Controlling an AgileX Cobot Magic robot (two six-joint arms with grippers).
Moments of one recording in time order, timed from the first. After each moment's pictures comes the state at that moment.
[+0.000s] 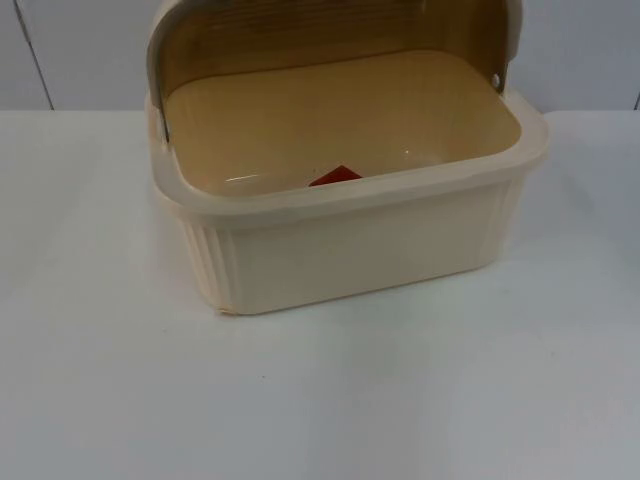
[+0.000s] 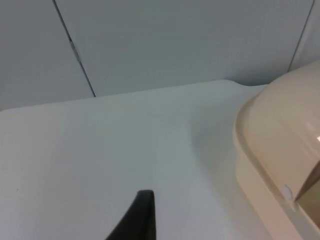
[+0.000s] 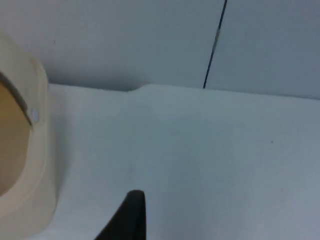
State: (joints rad) right arm -0.14 1.13 -1.12 0.20 0.64 -0.34; left arm -0.09 1.22 -1.13 -0.01 0.59 0.05
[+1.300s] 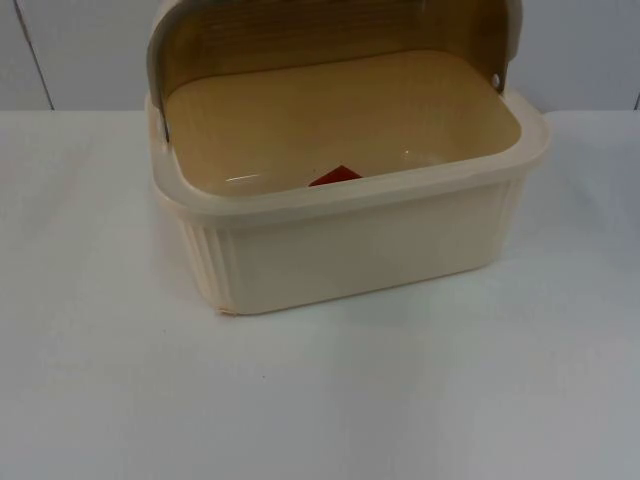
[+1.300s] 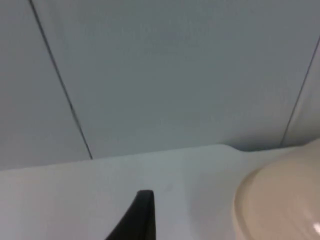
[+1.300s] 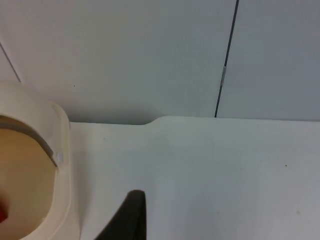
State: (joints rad) right arm -0.14 1.16 -1.23 0.25 0.69 -0.30; left arm -0.09 1.35 -1.25 -0.05 0.44 0.06
